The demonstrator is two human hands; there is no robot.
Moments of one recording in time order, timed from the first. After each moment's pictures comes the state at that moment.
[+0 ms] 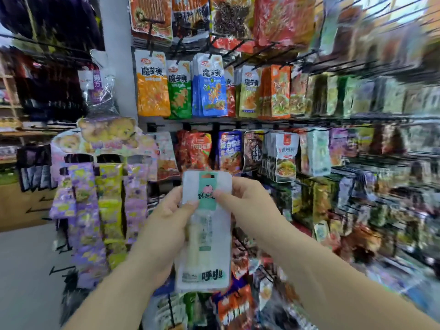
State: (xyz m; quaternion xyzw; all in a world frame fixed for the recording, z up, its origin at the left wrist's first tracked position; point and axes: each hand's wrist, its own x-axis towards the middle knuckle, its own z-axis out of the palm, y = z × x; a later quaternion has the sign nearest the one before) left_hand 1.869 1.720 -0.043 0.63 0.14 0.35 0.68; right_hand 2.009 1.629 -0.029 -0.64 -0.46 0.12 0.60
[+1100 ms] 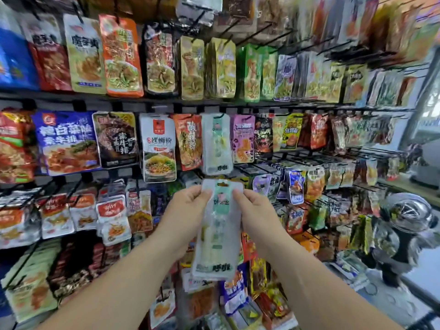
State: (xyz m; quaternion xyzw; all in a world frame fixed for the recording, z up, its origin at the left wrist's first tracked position) left_hand 2.276 1.508 -0.073 0.71 0.23 0.30 0.60; right_hand 2.386 1.402 -0.084 -0.70 -0.31 0.15 0.63
